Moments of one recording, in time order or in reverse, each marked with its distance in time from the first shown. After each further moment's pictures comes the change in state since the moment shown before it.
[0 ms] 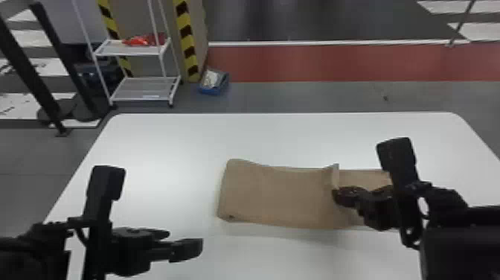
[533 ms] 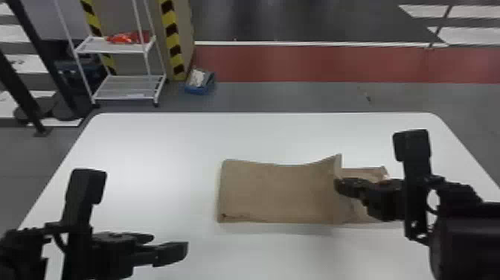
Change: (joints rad) left arm 0.009 -0.004 0.003 -0.002 0.001 0.000 0.000; right arm -0.004 0.000 -0.105 -0.057 -0.078 0.048 0.002
